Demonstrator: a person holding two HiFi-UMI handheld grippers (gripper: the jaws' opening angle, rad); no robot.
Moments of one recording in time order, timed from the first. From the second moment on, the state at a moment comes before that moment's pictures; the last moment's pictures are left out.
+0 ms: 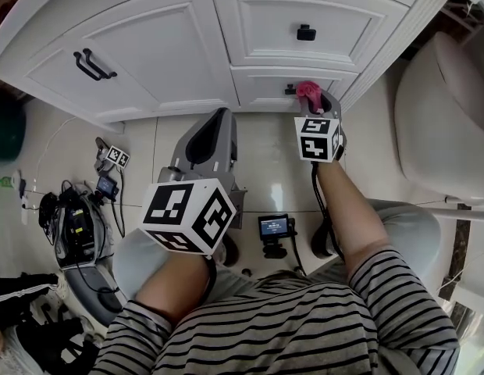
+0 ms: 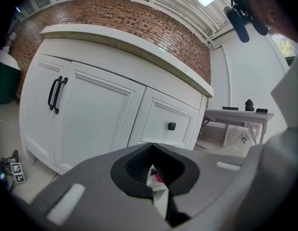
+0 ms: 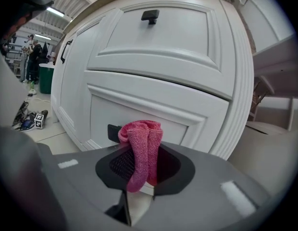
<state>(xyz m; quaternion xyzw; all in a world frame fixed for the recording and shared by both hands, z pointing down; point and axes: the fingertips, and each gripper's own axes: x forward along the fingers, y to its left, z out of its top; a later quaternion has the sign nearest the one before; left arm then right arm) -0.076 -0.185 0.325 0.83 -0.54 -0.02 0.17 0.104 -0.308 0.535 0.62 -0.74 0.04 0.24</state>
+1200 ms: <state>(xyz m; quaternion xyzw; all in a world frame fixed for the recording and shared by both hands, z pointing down) -0.098 -0.194 0.318 0.81 -0.55 -0.03 0.19 0.175 -0.305 0.612 0.66 -0.68 0.12 0.28</state>
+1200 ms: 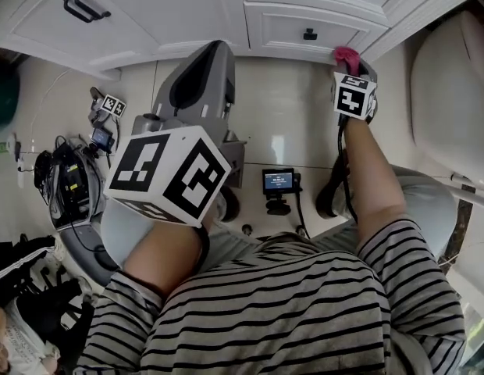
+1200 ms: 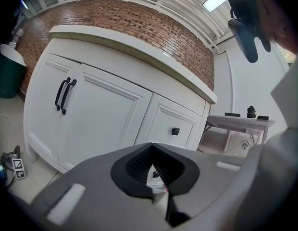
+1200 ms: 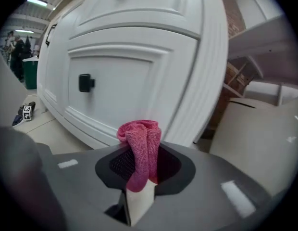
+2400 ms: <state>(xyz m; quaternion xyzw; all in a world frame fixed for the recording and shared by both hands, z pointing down) -0.093 -0.151 0.310 0.81 -0.58 0.00 0.08 0.156 -0.152 0.331 0.61 -0.79 0.09 0.00</state>
